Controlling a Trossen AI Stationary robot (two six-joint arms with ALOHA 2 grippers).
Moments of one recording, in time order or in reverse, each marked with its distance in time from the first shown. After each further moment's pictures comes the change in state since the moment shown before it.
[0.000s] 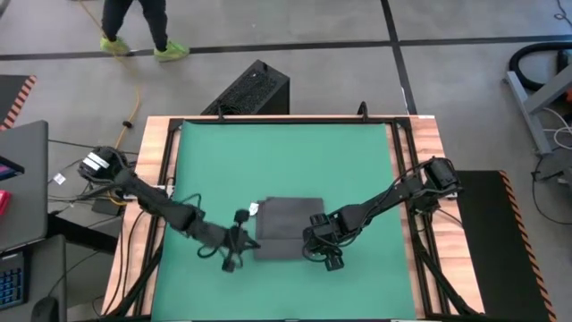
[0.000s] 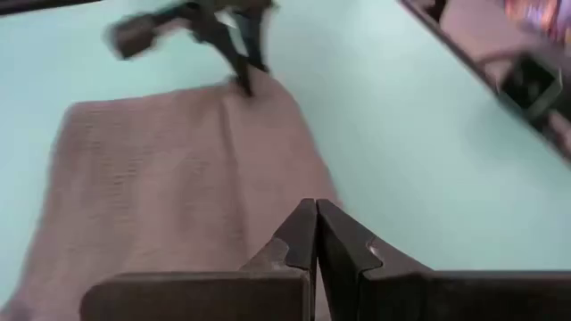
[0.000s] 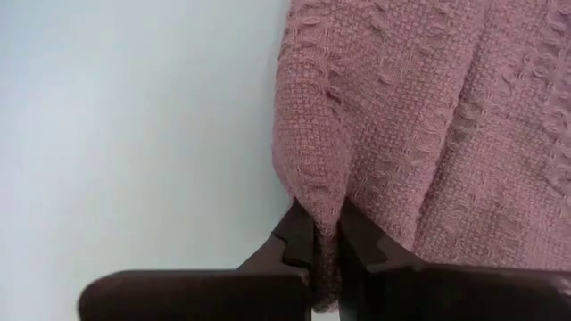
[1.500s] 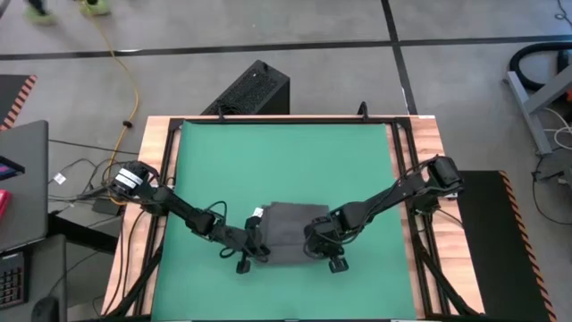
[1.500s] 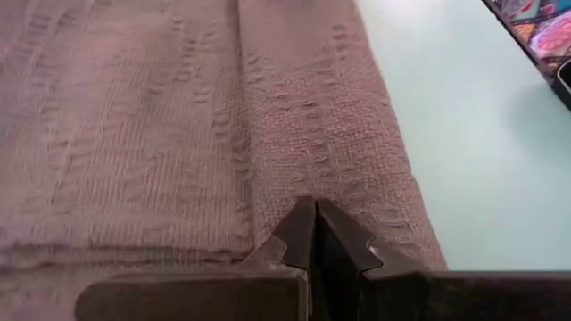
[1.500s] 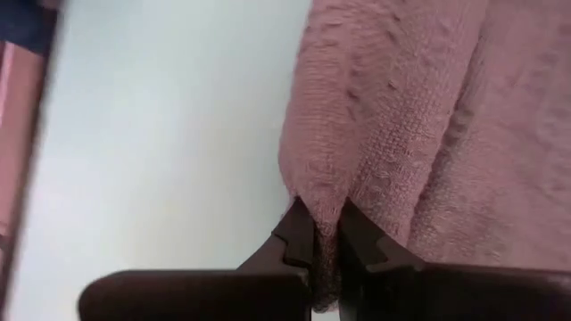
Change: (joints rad) left arm 0.076 0.369 0.005 0.183 0.196 -0.269; right arm -0.002 -0.043 0.002 -0.015 -0.181 0.043
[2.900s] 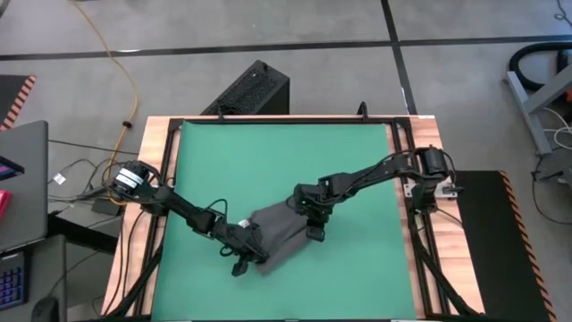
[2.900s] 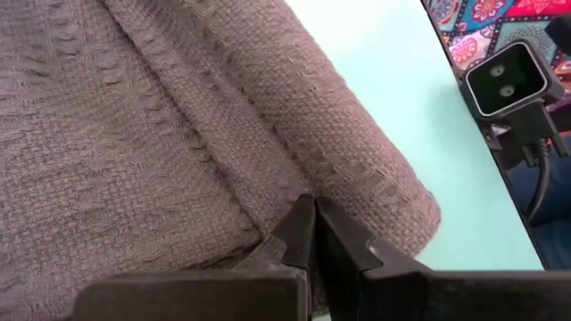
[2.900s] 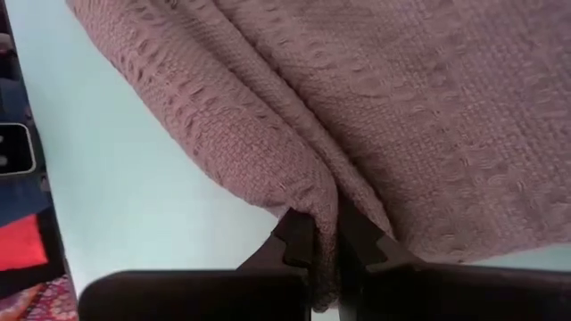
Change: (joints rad) left arm 0.016 0.003 -0.004 0.012 0.250 -0.179; right arm -0.321 0.080 0.004 0.001 -0.139 0.194
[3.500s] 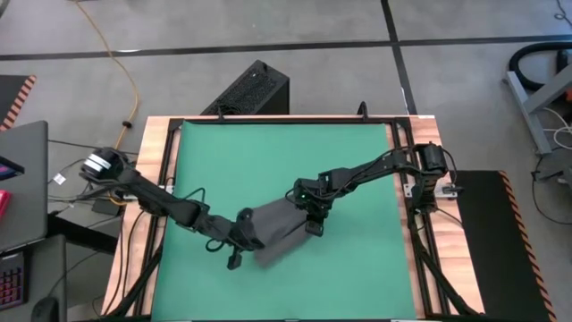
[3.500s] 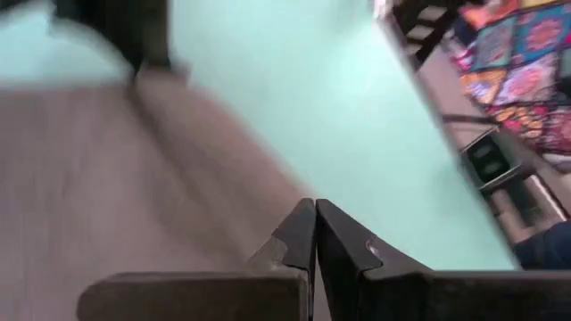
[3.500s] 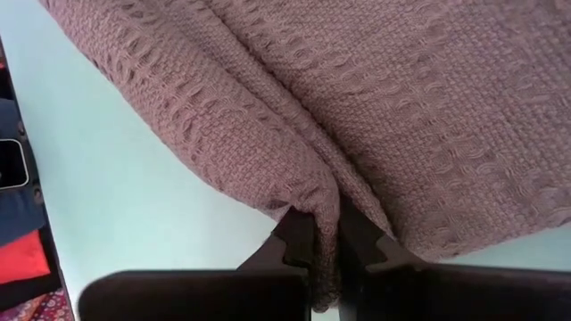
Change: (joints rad) left arm -0.016 -0.350 0.017 -0.168 -0.287 0.164; right arm -0.035 0.003 -0.003 0.001 0.011 -0.003
